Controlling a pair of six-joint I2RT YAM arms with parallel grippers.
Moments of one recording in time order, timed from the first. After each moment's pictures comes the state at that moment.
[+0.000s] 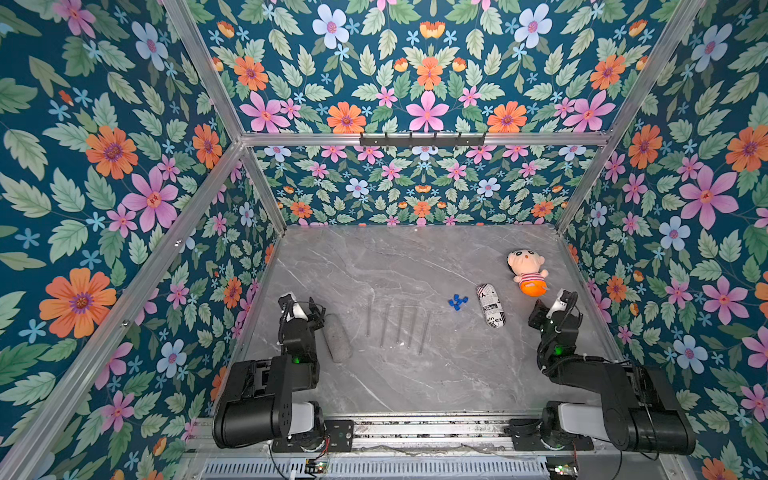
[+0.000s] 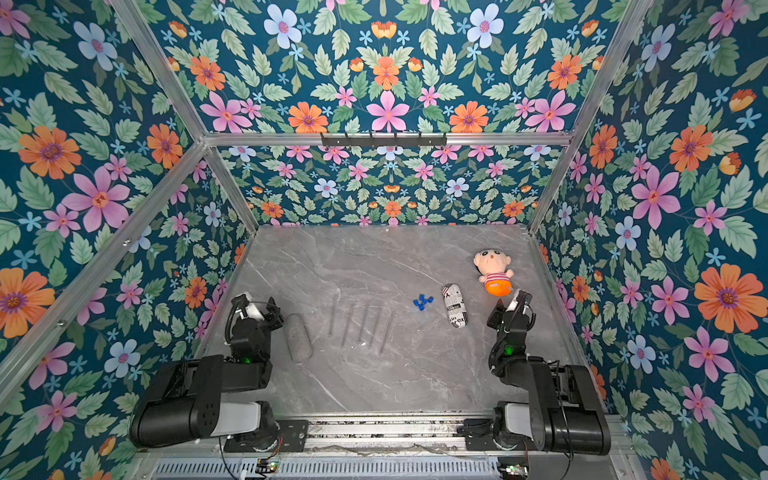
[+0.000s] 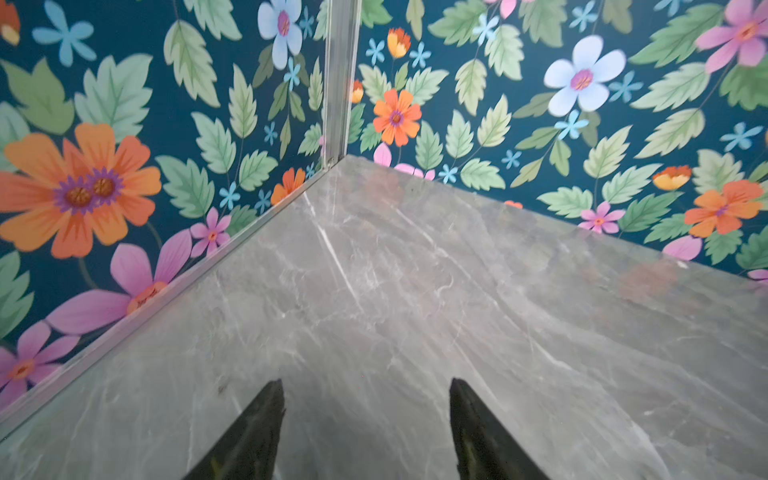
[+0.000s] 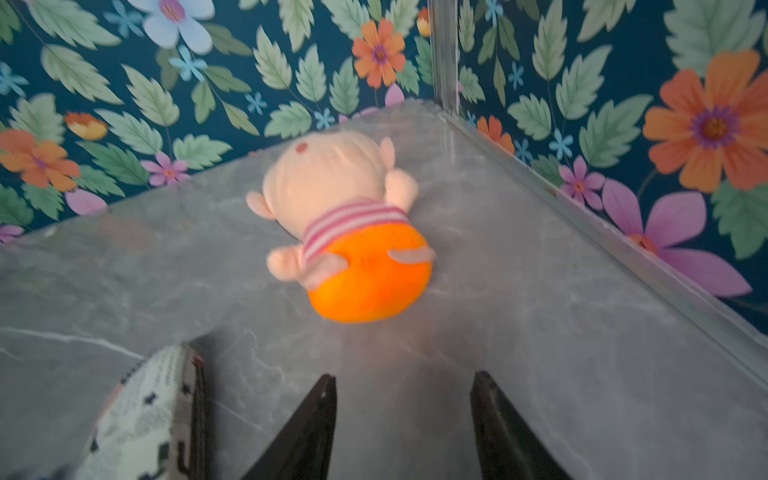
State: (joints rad) left arm 0.08 1.39 0.12 1.12 -0.20 -0.19; right arm -0.08 1.32 0.18 0.85 0.20 0.25
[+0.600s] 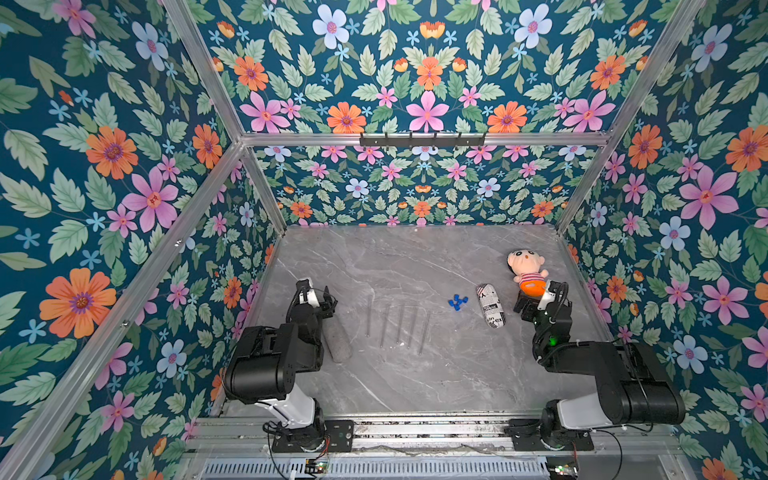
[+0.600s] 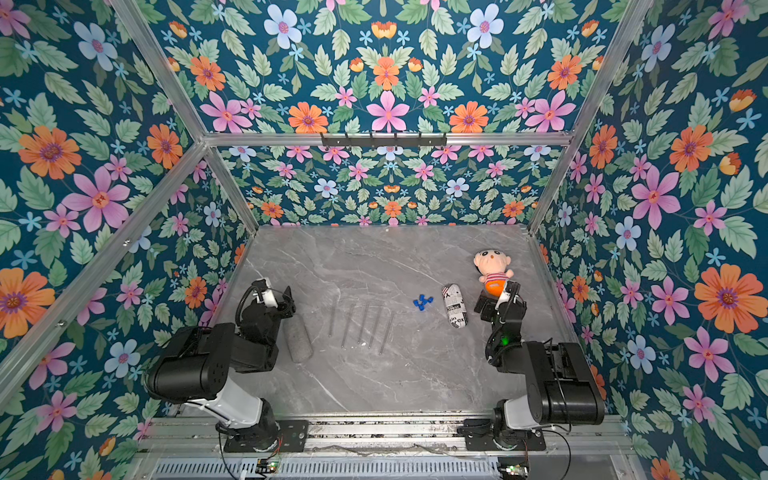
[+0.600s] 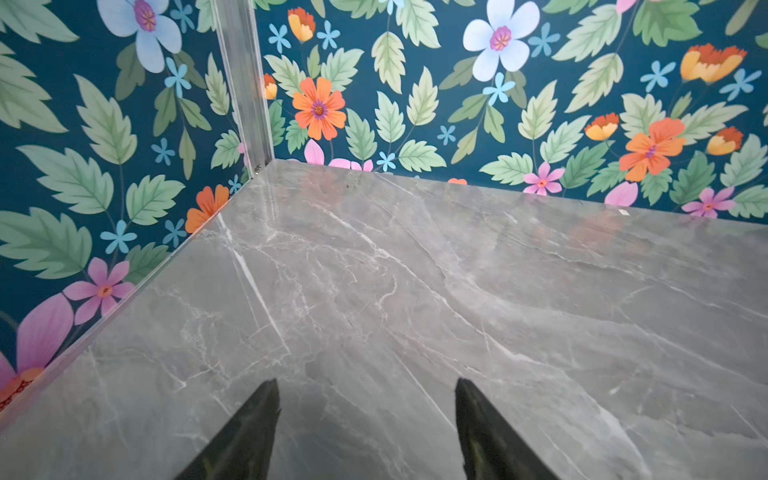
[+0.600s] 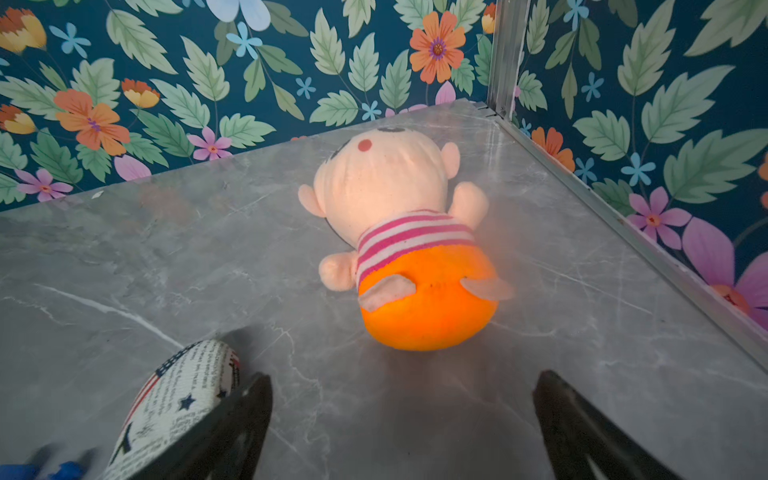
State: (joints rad) left arm 0.04 1.60 0.27 1.16 -0.08 -0.07; right arm -0.05 1.45 0.26 0.87 0.14 0.18
